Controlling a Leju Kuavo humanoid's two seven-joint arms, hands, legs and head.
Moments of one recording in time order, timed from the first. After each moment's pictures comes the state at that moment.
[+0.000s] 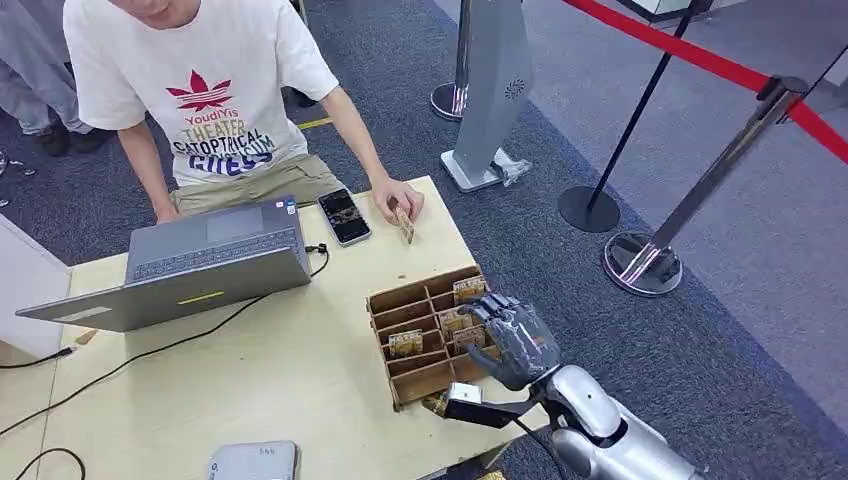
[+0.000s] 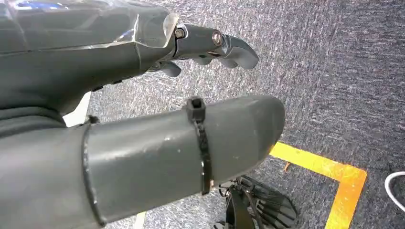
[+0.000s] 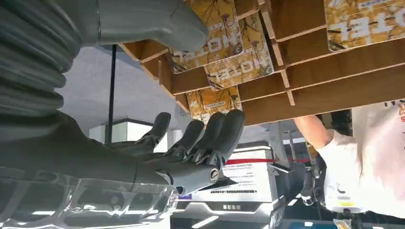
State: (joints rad) left arm -0.05 -0.10 1.31 -0.17 -1.02 0.20 -0.03; right arm 0.13 -0.44 0.34 -1.54 0.96 -0.40 -0.06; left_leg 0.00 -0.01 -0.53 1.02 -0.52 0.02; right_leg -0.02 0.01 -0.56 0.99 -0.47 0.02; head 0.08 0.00
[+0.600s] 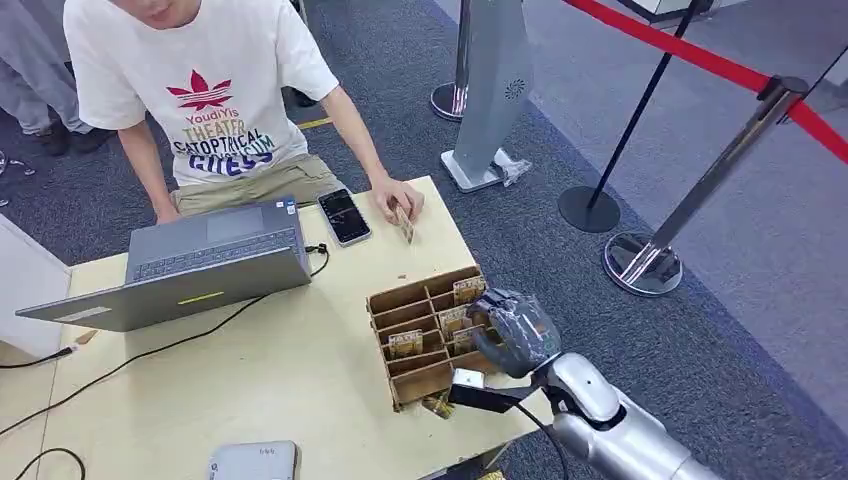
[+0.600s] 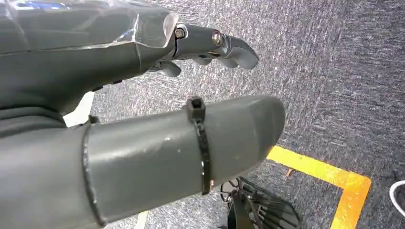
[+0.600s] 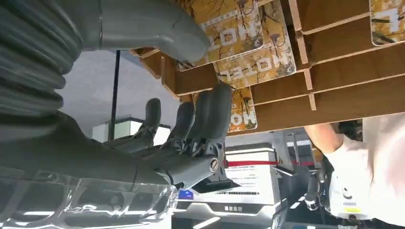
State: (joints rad) left arm -0.05 -0.09 1.31 -0.17 -1.02 0.20 -0.02; right arm 0.08 -0.45 0.33 -1.46 0.93 -0.40 -0.09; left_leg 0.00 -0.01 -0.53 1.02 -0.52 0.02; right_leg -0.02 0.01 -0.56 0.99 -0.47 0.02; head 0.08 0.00
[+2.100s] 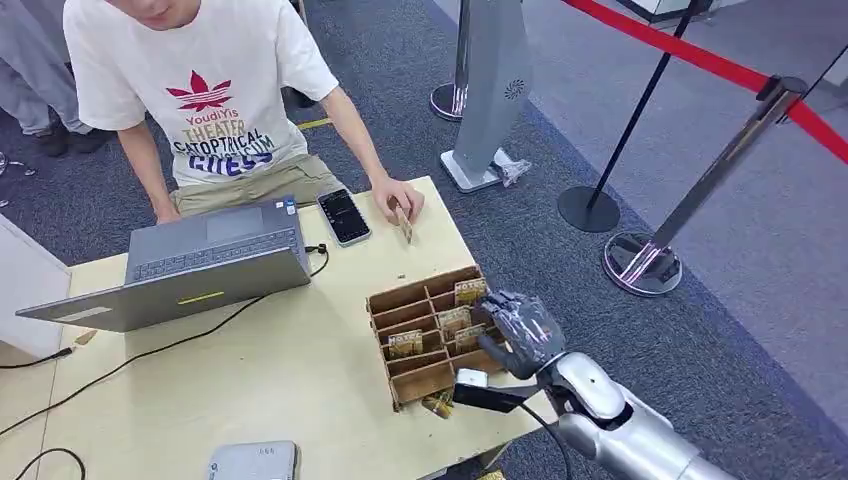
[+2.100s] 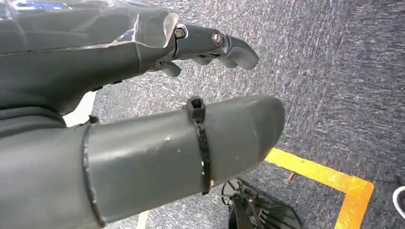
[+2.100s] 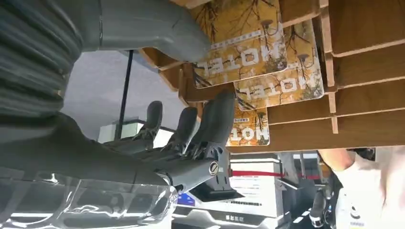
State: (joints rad) left arm -0.04 -0.08 1.31 -0.17 -1.02 0.20 -0.02; right arm 0.09 -0.49 0.34 -1.48 0.93 -0.33 -0.04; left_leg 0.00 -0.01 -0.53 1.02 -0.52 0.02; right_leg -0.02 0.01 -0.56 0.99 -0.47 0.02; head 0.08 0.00
